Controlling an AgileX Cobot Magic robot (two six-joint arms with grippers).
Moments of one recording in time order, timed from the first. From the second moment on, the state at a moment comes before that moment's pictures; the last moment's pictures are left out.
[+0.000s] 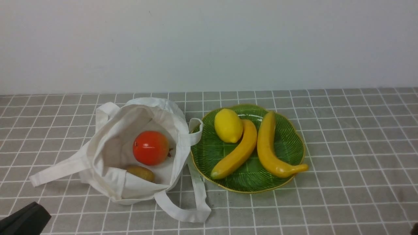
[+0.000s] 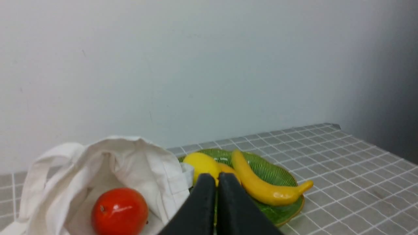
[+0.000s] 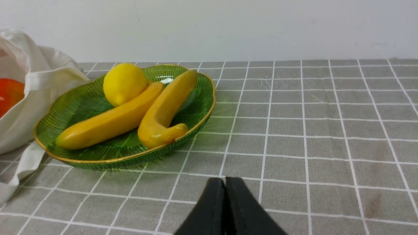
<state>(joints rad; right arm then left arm) 0.20 -0.01 0.02 0.07 0.37 0.02 -0.46 0.01 -0.18 -0.32 0.24 0.17</state>
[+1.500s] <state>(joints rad) 0.20 -0.01 0.02 0.07 0.37 0.02 0.02 -0.01 0.03 0.01 0.37 -0.01</state>
